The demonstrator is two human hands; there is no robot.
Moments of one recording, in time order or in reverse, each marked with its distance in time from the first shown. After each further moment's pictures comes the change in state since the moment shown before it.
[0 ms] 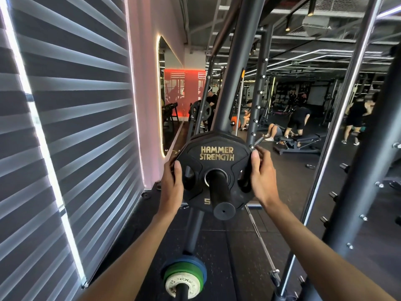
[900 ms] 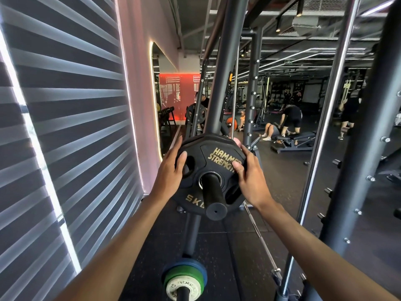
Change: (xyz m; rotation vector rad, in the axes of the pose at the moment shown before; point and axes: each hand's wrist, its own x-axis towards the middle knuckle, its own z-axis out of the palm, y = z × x) left_hand 0.032 0.038 -0.005 0.390 -0.200 0.258; right_hand -0.006 0.000 -0.005 -0.154 -0.168 -0.104
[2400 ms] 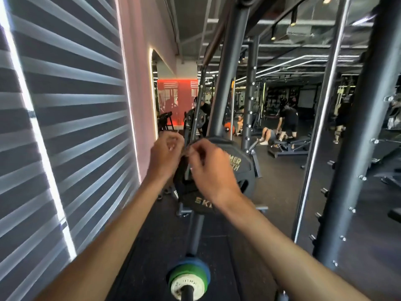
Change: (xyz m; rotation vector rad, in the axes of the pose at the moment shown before) left_hand 0.005 0.064 -0.063 -0.112 0.156 -0.064; right_hand -0.044 -0.183 0.026 0.065 0.023 -0.145
